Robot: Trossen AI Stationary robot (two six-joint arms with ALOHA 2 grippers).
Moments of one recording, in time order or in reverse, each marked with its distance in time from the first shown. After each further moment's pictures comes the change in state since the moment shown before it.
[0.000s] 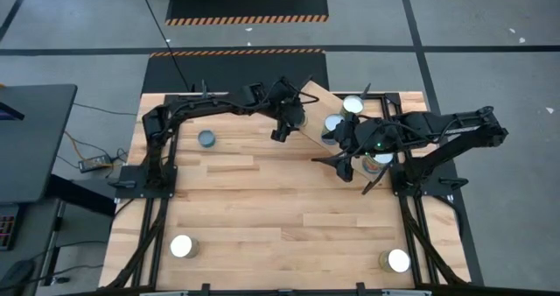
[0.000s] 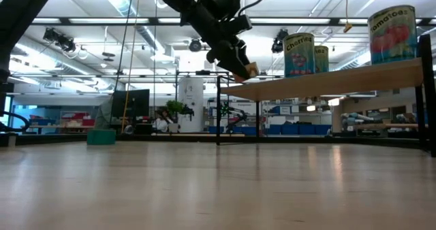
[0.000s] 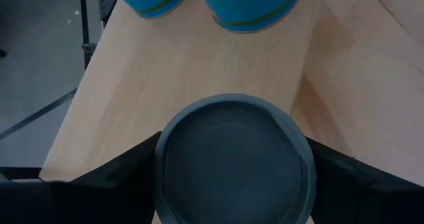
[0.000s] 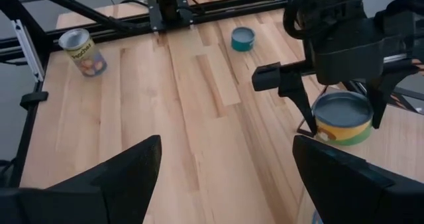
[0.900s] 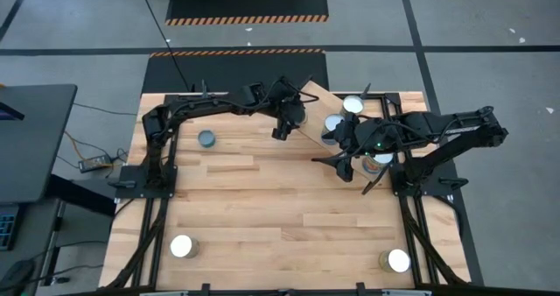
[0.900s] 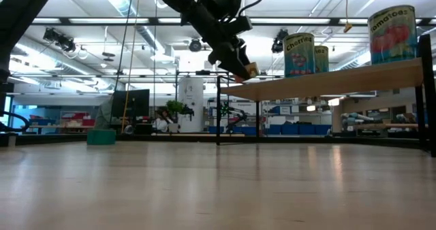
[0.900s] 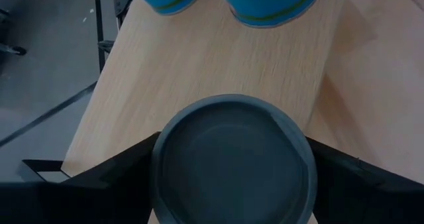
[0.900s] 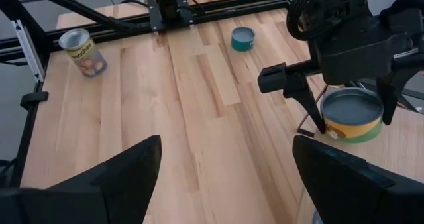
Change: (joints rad) left arm 0.000 0.000 0.000 0.023 -0.048 0.007; right arm 0.000 0.000 0.000 -0.001 0.000 0.002
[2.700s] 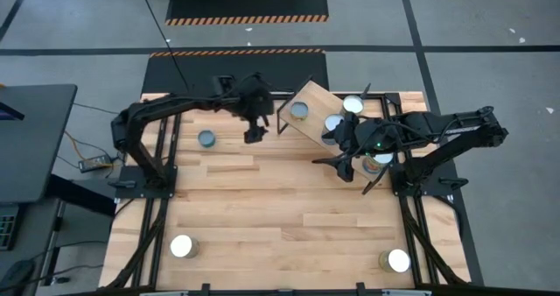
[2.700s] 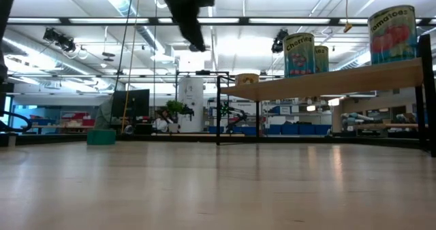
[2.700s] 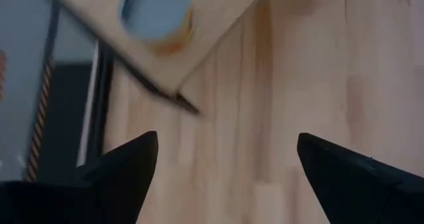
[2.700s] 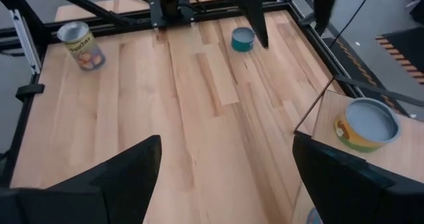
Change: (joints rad) left arm -0.024 -0.280 0.000 -0.528 -0.075 -0.466; right arm 0.000 0.000 0.000 -0.004 0.000 -0.047
